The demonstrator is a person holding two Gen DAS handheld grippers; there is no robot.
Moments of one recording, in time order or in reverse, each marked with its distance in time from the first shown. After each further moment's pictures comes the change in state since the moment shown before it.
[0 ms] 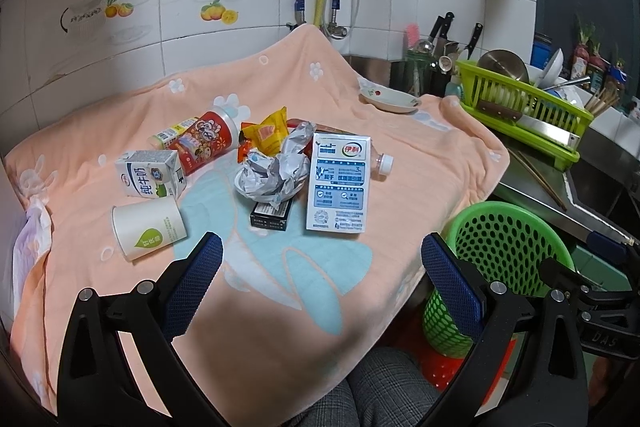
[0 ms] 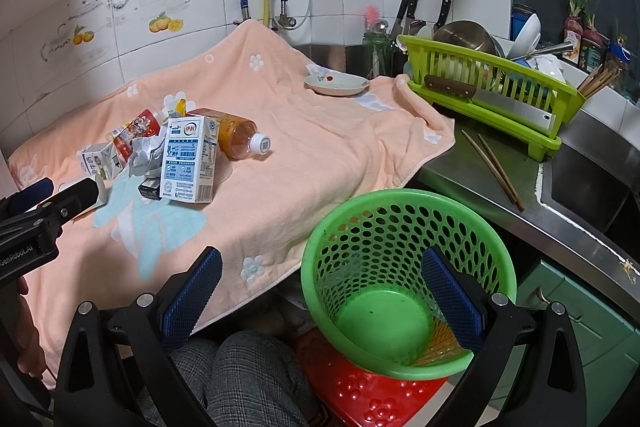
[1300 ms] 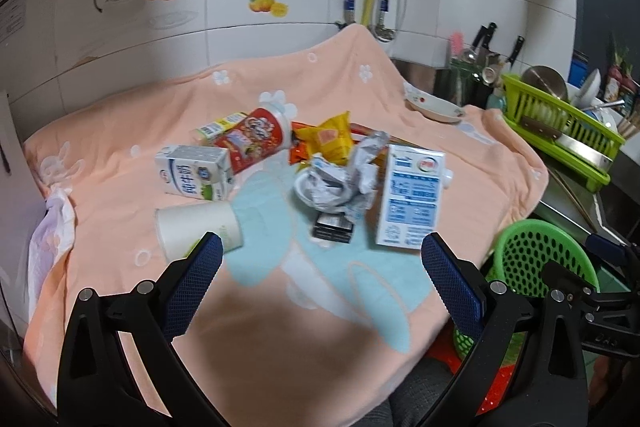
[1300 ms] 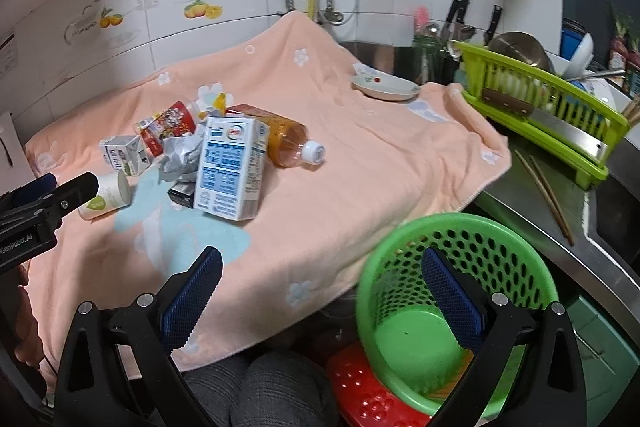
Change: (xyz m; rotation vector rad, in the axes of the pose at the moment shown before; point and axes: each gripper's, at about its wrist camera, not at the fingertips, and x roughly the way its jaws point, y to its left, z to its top) left arm 0.013 0.058 0.013 -0.075 0.009 0.096; right arm 0.042 0.049 0.028 -0.082 0.020 0.123
